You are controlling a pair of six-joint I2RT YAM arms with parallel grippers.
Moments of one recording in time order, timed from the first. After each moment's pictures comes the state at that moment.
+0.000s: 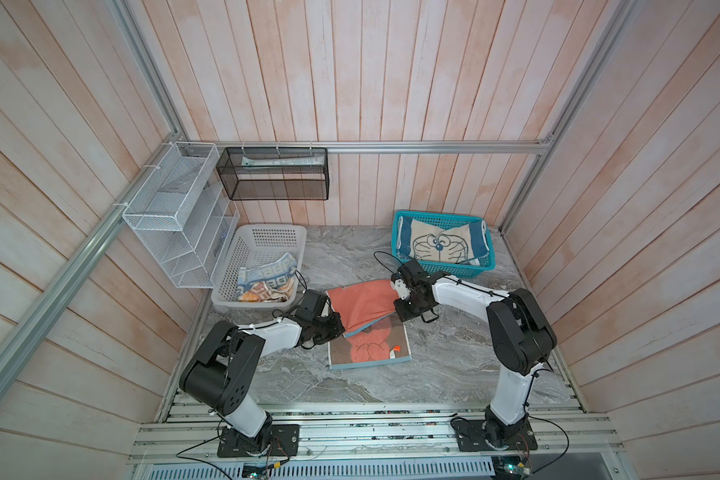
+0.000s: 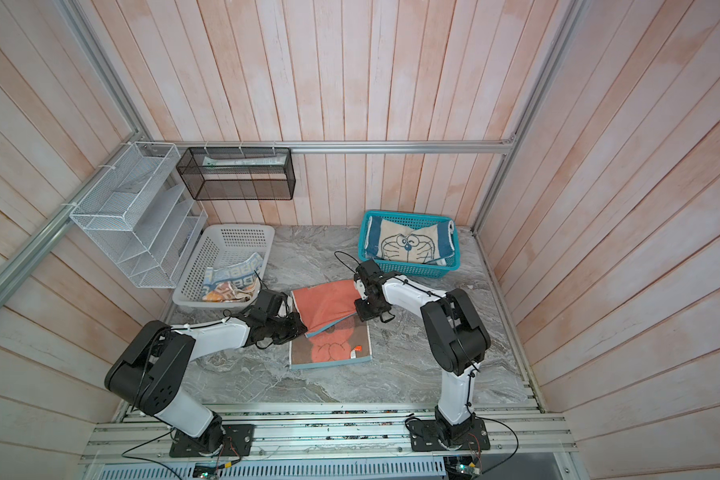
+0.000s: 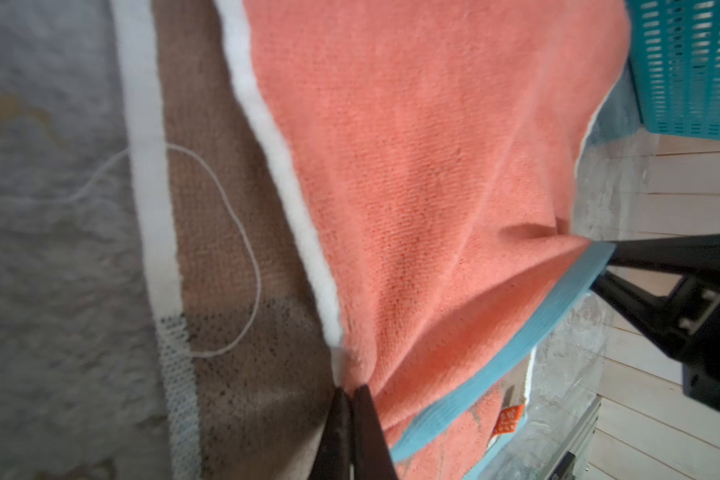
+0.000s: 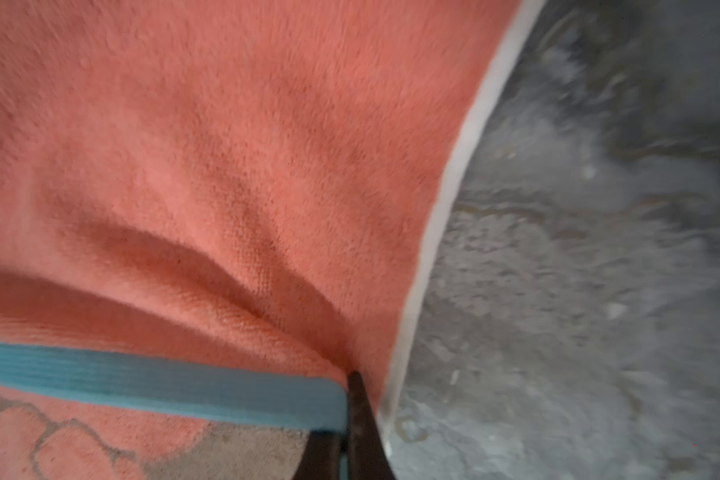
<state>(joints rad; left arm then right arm) -0.45 1.60 0.72 -0.06 0.38 -0.76 0.54 1.88 1.29 -0.67 -0.06 0.10</state>
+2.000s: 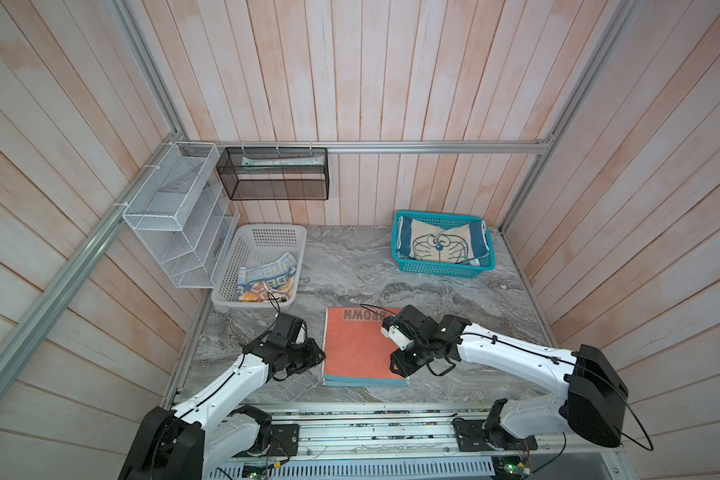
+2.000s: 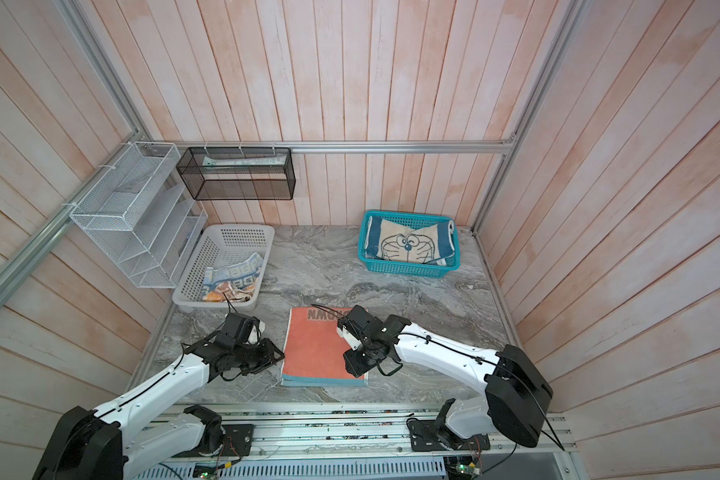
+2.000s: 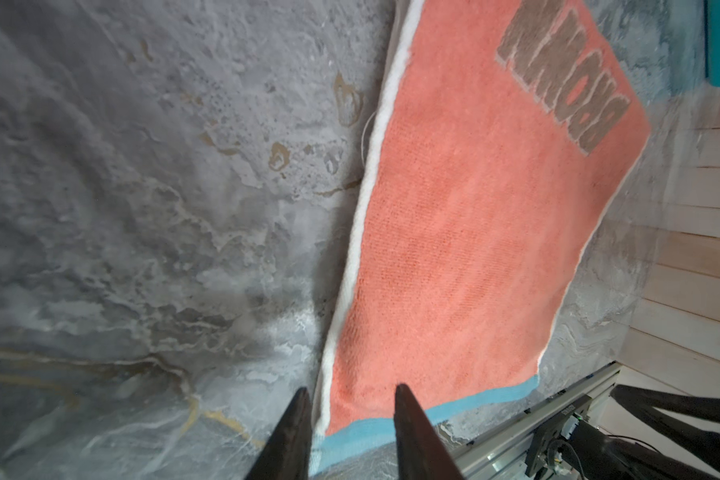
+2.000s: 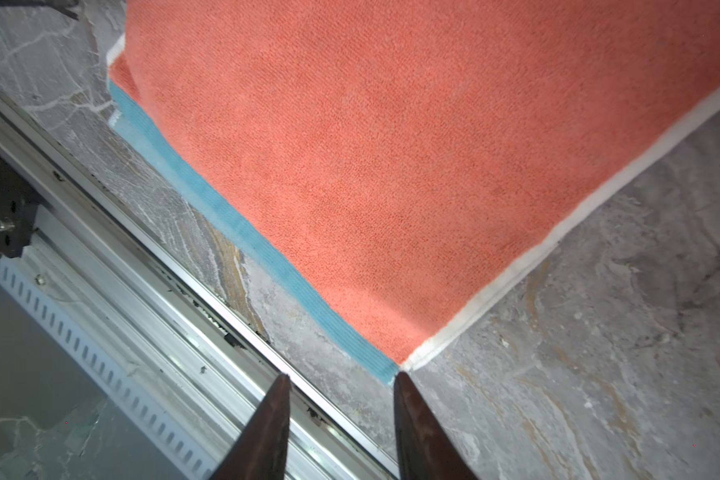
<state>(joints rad) -0.39 1.08 0.48 -0.48 0.36 -0.75 0.93 1.37 0.90 -0.76 -0.21 0.36</state>
